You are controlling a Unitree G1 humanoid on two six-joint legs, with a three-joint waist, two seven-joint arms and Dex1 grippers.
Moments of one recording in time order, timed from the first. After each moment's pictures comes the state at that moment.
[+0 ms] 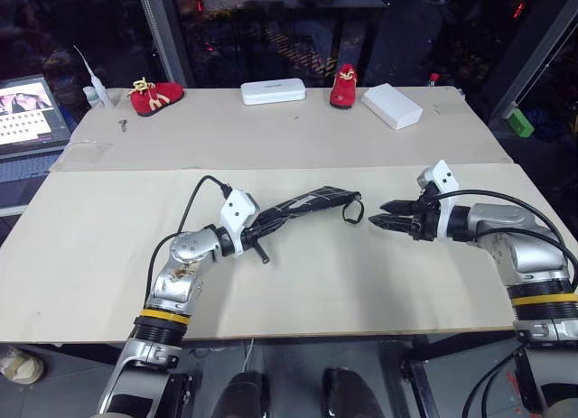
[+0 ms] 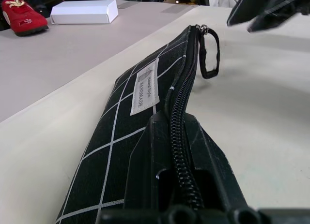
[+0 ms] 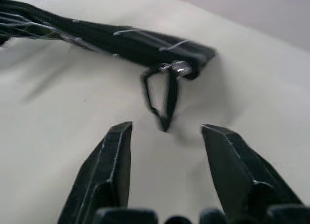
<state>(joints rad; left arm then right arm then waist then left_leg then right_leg) -0.46 0.32 -0.09 0.17 -0.20 0.14 -0.82 -0.57 -0.73 -0.01 0.14 0.42 0.67 1.04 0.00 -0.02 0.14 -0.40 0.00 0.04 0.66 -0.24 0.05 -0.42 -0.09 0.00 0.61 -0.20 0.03</state>
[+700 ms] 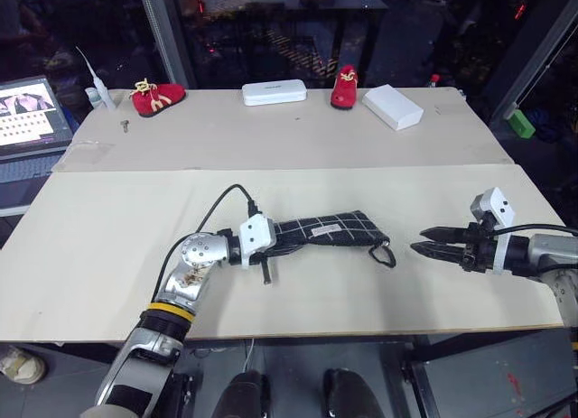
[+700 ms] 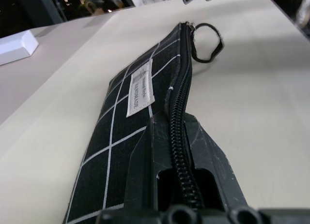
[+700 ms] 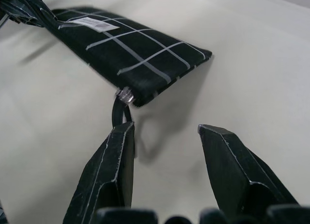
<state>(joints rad) -0.53 0.37 -0.22 0.43 -0.11 -0.30 -1.07 -0.26 -0.90 -0.17 0.04 0.44 0.56 1.12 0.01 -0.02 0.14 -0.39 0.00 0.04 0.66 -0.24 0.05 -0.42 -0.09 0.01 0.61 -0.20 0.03</state>
